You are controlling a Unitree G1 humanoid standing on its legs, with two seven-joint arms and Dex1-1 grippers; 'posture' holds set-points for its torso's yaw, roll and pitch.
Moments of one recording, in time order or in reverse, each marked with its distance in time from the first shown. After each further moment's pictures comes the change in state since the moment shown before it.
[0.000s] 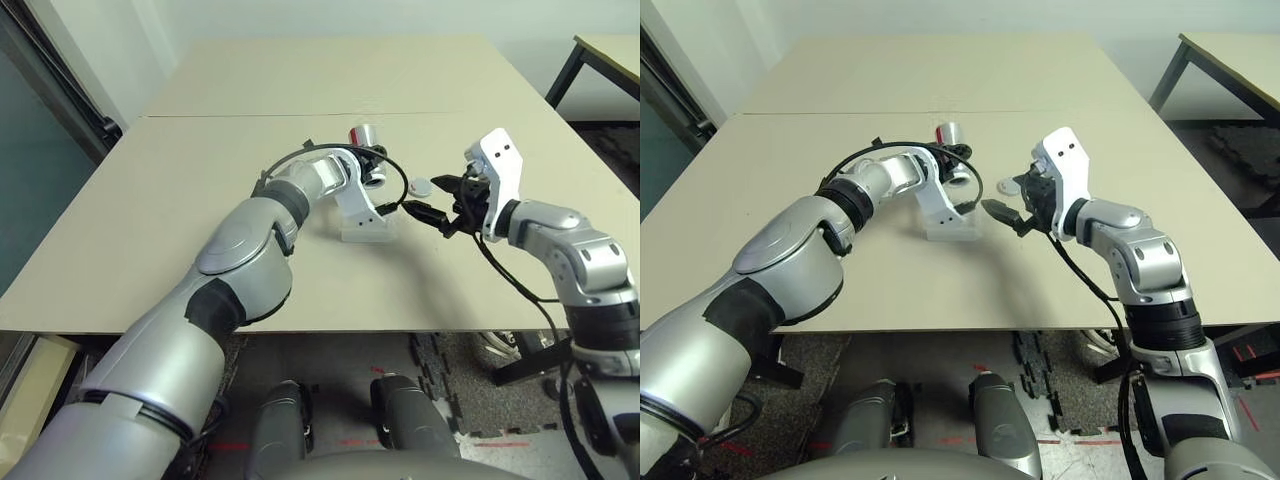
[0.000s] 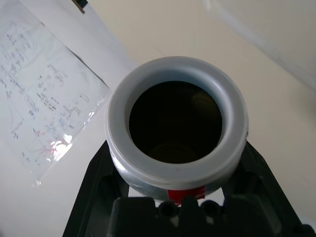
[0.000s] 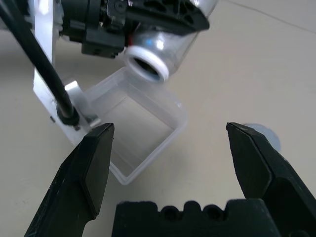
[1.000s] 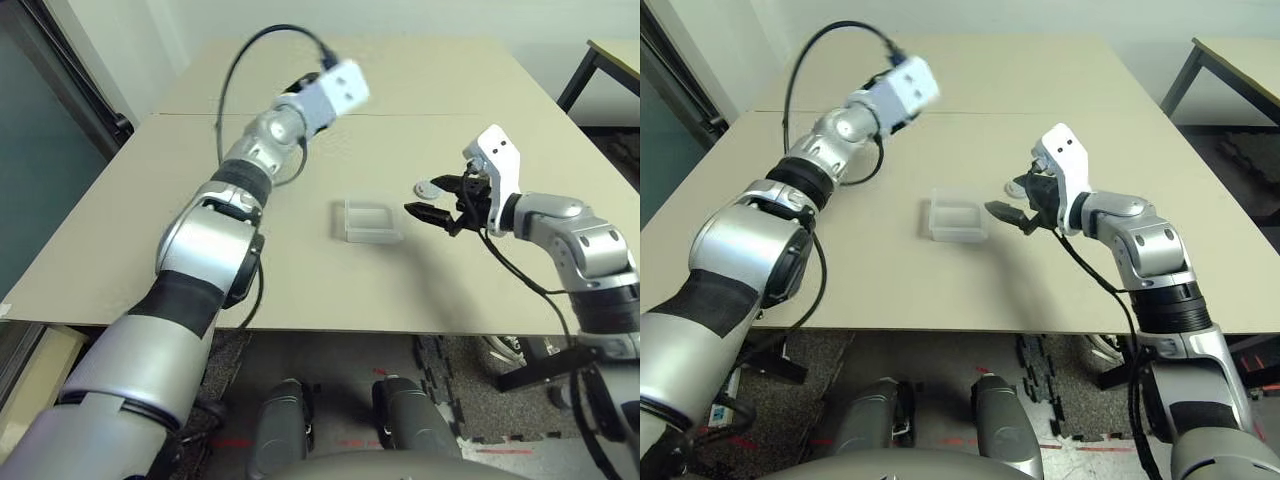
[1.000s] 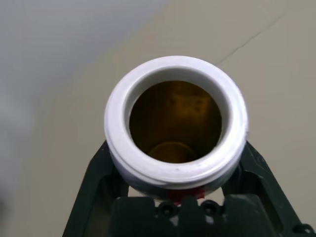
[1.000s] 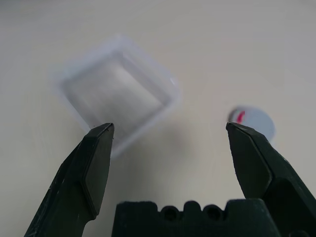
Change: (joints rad) left arm 0.114 0.133 1.107 -0.036 -1.011 0.261 -0.339; right arm -0.021 -0.115 0.040 0.112 -0.050 -0.038 0.126
